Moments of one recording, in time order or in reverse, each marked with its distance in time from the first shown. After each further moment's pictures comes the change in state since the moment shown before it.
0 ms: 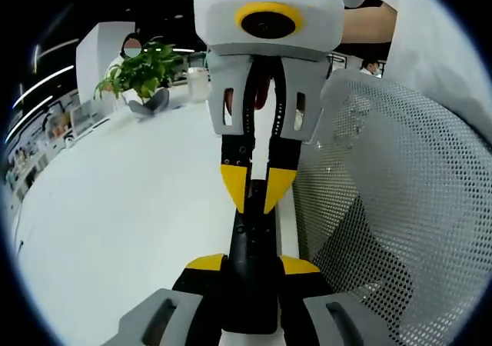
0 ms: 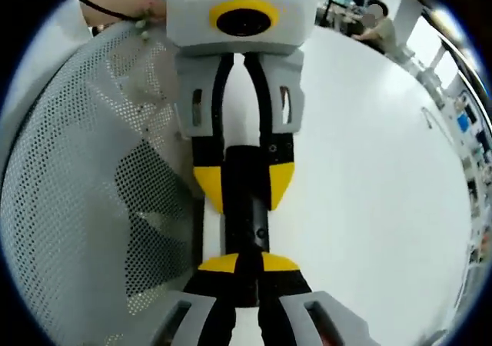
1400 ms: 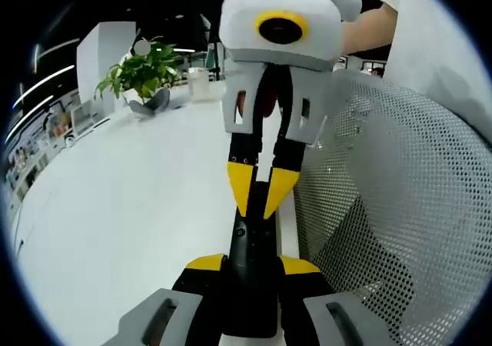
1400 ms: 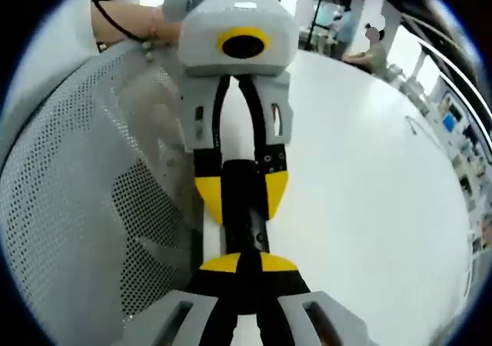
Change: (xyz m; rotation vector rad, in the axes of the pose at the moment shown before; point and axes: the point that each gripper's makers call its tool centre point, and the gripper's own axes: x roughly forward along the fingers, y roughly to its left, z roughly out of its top) left arm 0.001 0.000 0.000 -0.003 -0.002 0.003; right arm 0.001 0.001 0.006 0.051 -0.182 -0.069
